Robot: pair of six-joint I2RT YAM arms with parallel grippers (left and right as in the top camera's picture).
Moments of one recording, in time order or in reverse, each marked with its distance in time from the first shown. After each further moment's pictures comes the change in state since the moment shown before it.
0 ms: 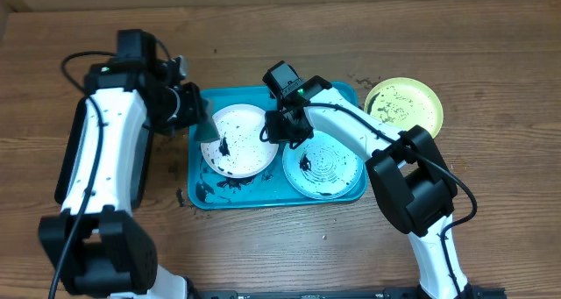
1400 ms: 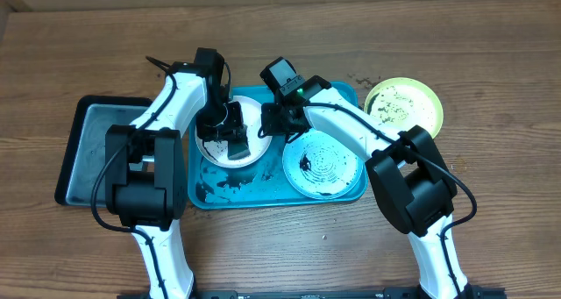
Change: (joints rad) left arm -0.160 0.396 0.009 0.140 -0.142 -0.111; right arm 0.000 0.000 0.003 0.095 0.051 0.049
